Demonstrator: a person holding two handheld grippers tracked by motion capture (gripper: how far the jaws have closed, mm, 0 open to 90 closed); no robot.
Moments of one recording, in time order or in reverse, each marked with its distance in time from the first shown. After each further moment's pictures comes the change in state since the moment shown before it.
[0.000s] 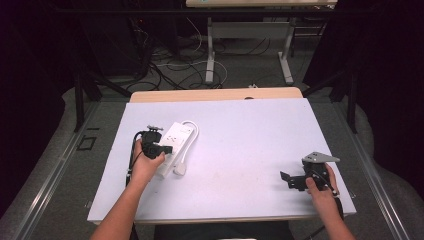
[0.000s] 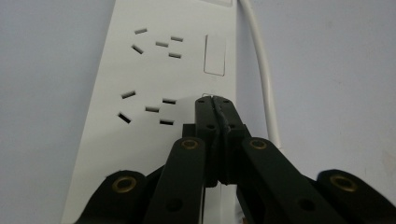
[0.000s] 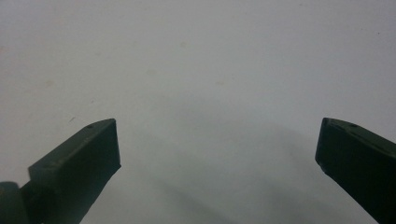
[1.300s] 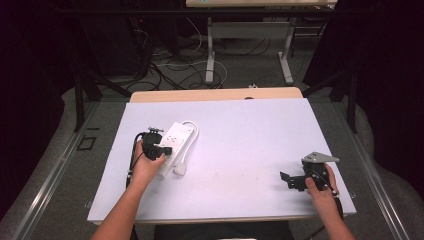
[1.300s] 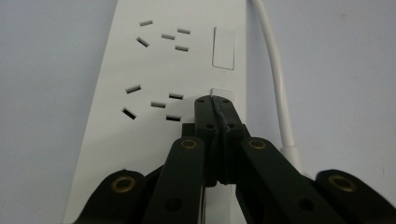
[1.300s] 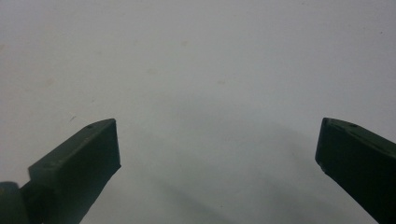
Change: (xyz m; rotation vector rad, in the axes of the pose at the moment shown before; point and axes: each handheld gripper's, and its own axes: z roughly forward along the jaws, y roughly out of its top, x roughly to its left) left arm 0.002 -0.003 0.004 0.005 0.014 0.014; right arm 0.000 0.000 0.001 0.004 0.003 -0.003
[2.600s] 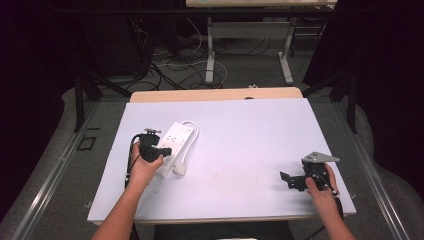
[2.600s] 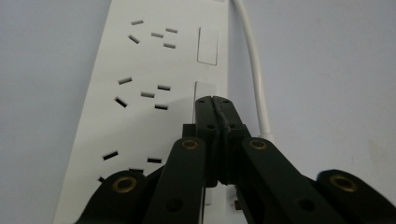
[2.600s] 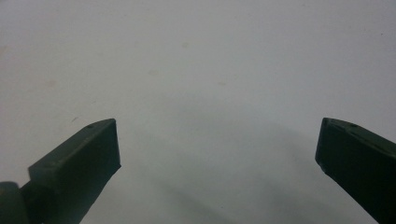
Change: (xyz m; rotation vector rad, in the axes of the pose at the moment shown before) left arm -0.005 -0.007 -0.015 -0.033 -0.032 -0.009; right arm 0.000 0.000 -0.001 -0.004 0.006 0.004
